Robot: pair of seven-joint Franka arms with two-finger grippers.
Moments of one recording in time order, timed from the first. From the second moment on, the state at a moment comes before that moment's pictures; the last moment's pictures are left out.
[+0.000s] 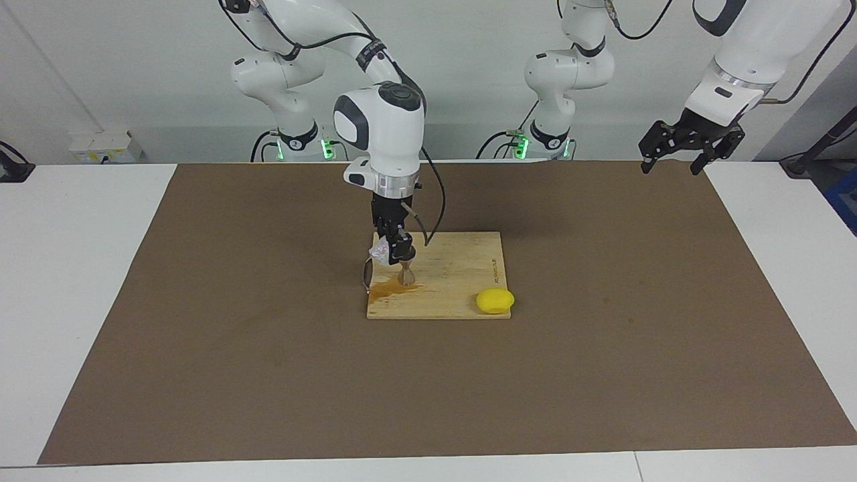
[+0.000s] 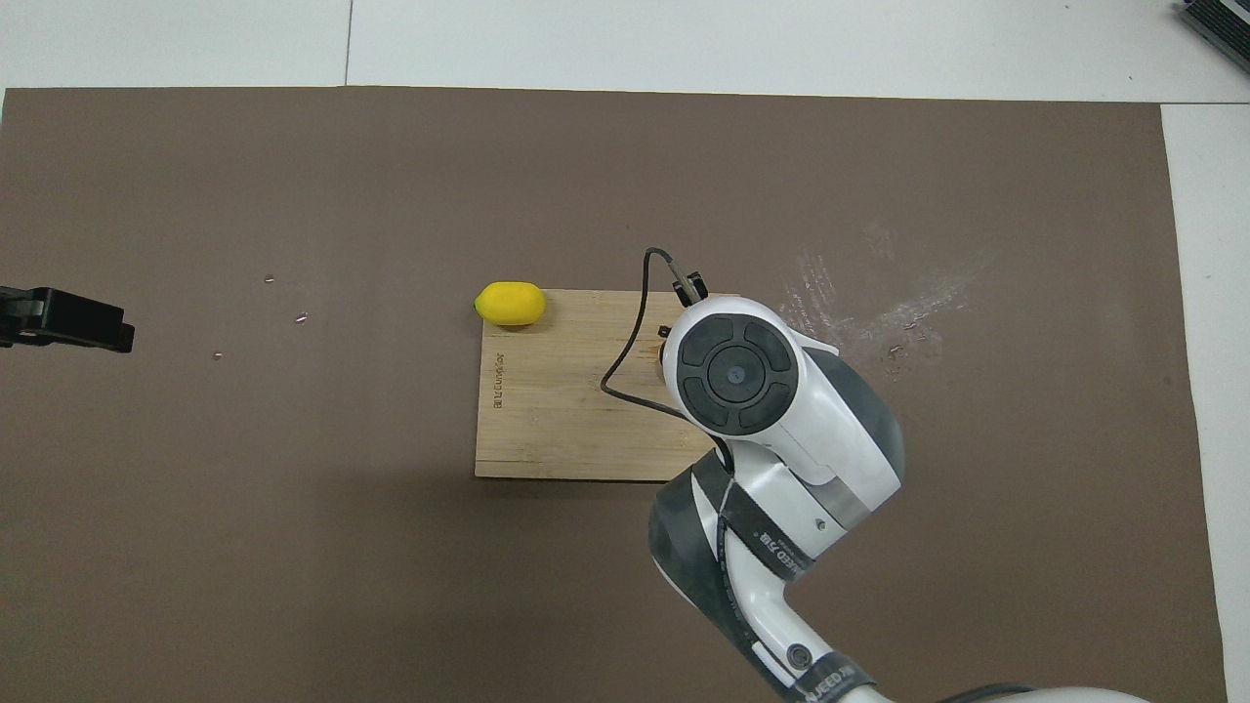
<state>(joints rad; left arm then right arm) 0.02 -0.05 -0.05 -1.59 -0.02 1.52 0.08 0.46 0.20 0.09 -1.84 -0.29 2.17 1.84</state>
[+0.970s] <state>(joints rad) 0.00 -0.05 -0.05 -1.59 -0.02 1.52 0.08 0.39 0.20 0.08 -1.82 0.00 2.17 1.84</state>
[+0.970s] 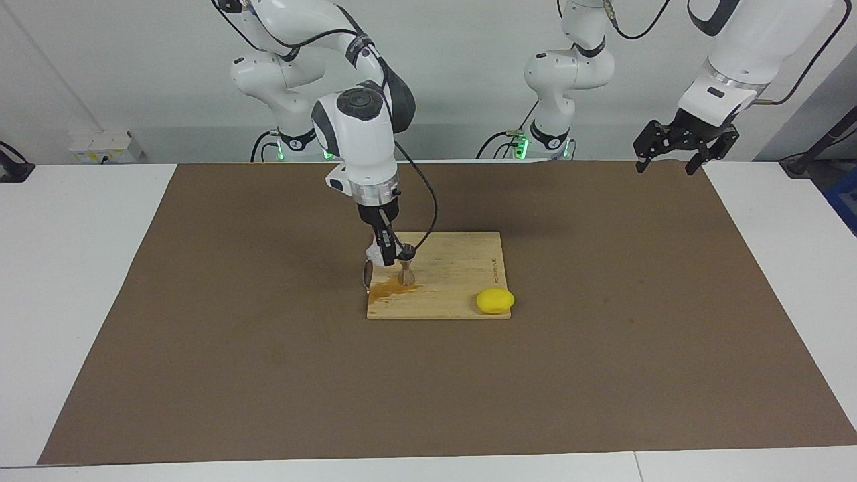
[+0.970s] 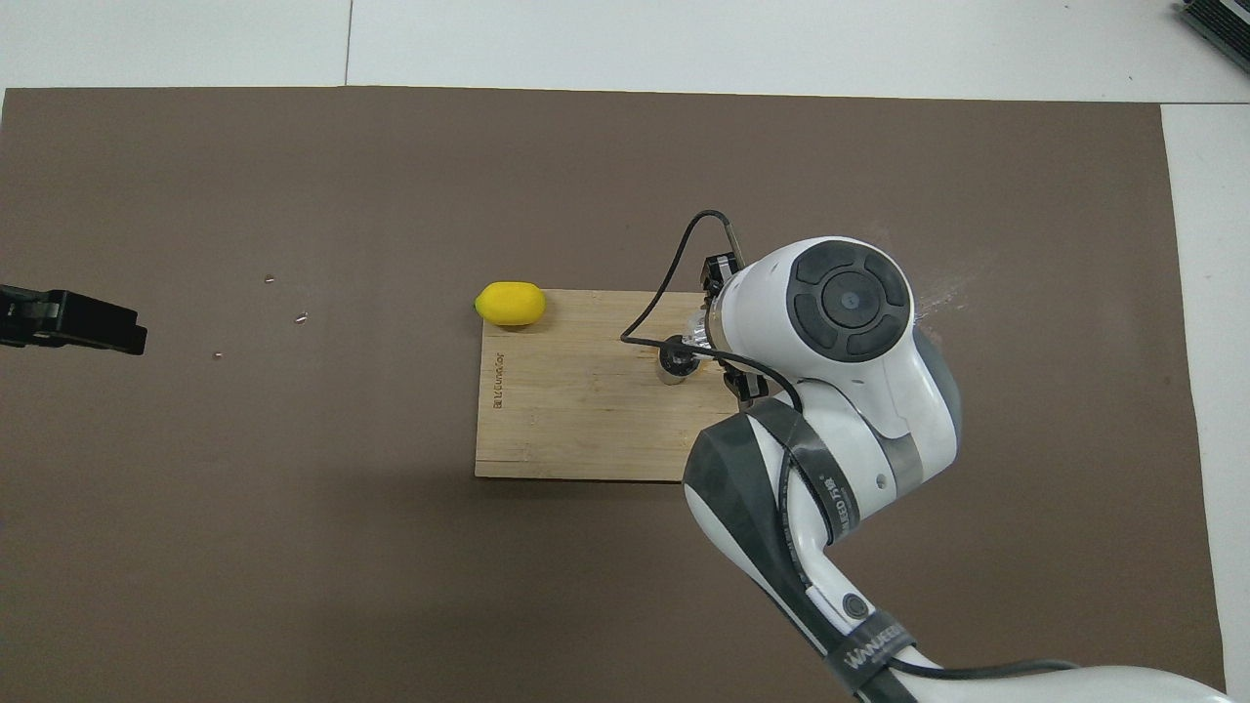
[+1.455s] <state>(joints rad) 0.00 -0.05 -0.05 -1.59 -0.02 1.52 0.08 0.32 0.20 0.08 -1.82 0.18 2.17 1.84</state>
